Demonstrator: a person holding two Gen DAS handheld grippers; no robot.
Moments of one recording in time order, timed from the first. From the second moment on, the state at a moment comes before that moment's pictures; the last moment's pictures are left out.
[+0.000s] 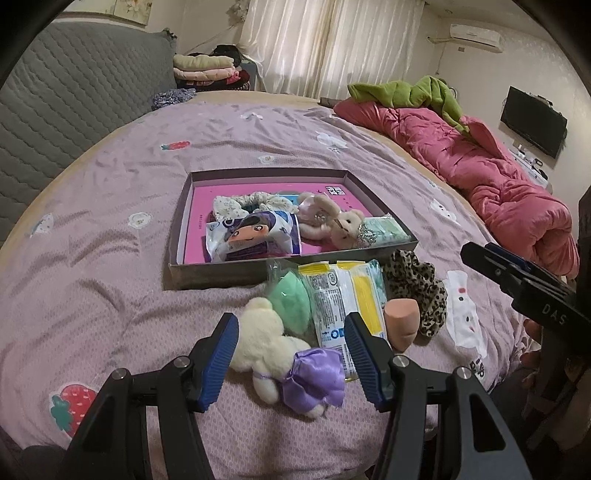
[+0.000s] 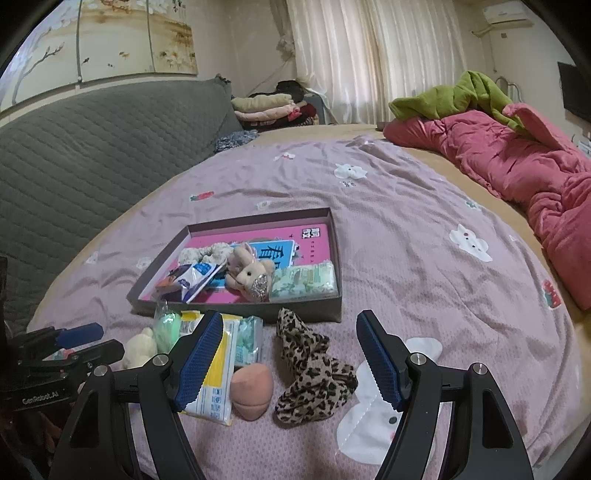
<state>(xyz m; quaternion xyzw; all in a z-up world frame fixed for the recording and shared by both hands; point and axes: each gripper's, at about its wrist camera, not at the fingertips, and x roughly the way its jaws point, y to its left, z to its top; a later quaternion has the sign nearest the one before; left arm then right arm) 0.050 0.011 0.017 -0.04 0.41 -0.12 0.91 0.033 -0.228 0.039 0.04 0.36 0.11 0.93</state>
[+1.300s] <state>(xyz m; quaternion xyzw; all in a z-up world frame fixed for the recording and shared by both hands) 0.036 0.015 -0.016 -0.06 0.47 -0.11 0.87 0.022 -0.233 0.013 0.02 0.41 0.09 0.91</state>
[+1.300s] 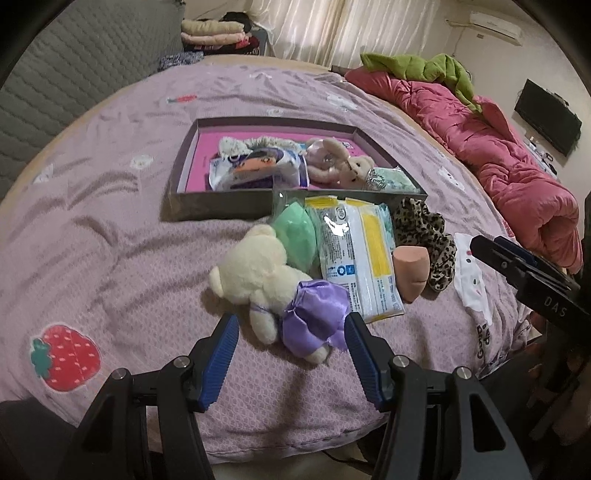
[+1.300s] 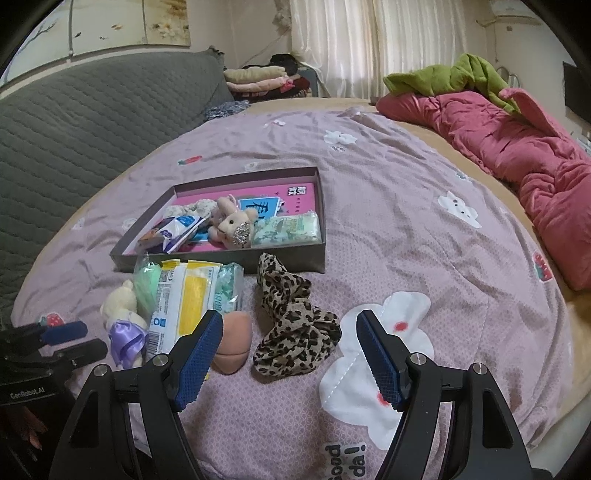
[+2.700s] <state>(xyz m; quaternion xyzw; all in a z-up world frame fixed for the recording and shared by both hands) 0.094 0.046 -0.066 -0.25 0.52 -0.14 0.81 0.070 -0.233 -0.028 0.01 0.45 0.05 0.89</state>
